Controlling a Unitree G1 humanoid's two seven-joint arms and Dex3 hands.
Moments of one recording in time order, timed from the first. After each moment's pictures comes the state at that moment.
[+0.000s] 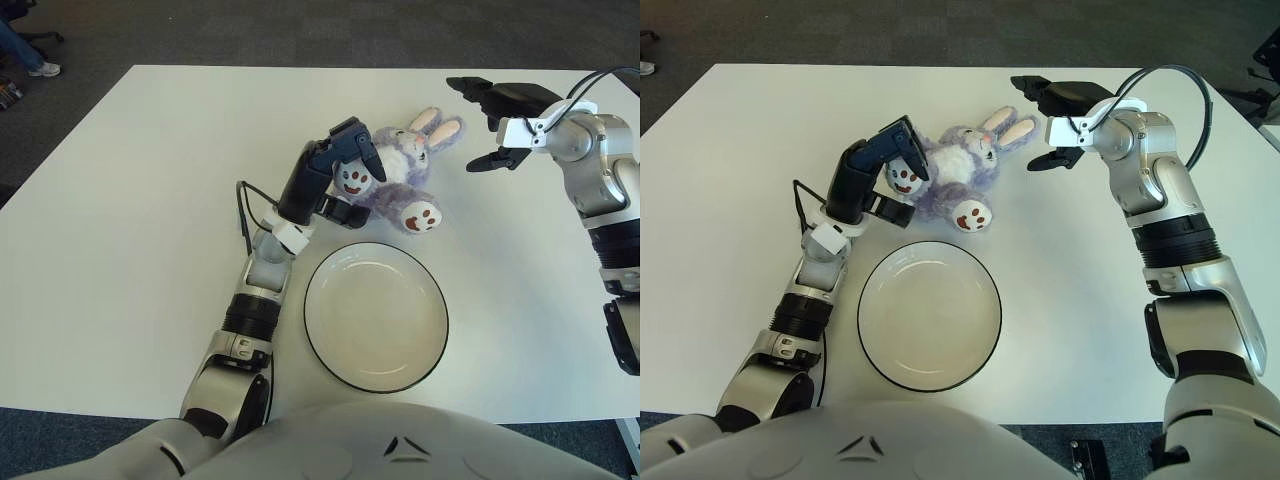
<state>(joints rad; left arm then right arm) -0.35 -0.08 -0.09 0.22 0.28 -0.96 -0.10 -0.71 -0.72 0.22 0.19 -0.60 -0.05 0.53</state>
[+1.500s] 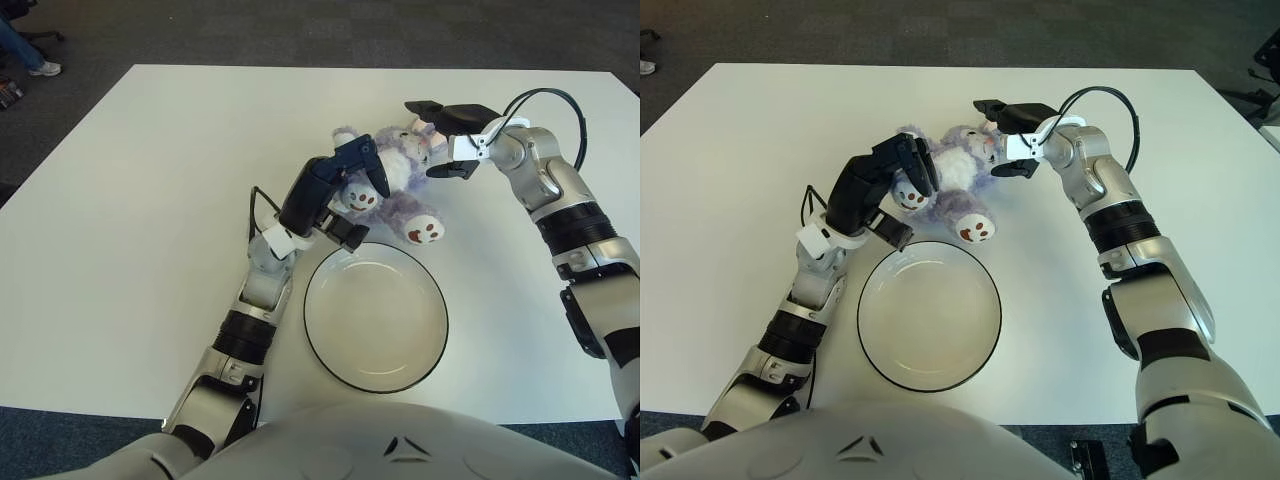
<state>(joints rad) -0.26 -0.03 -0.23 0.05 0.03 -0.75 -0.27 -0.82 -0.55 0.38 0.51 -0.64 -0.19 0.43</state>
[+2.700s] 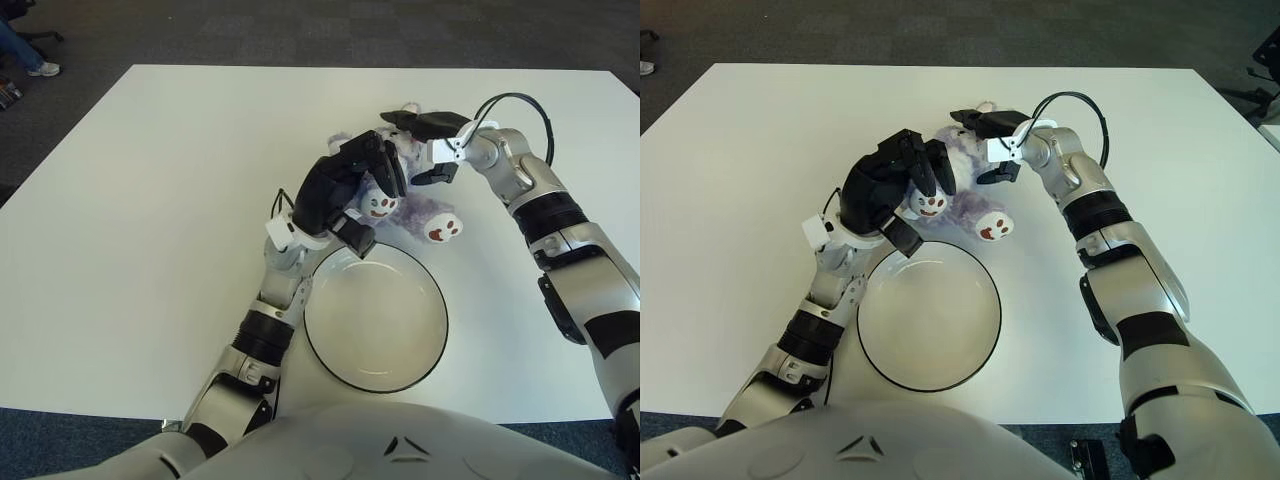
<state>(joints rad) -0.27 -0.11 -0.28 0.12 -0.28 -0.73 -0.47 -0.89 -0.47 0.42 0.67 -0.62 -0.29 0.41</state>
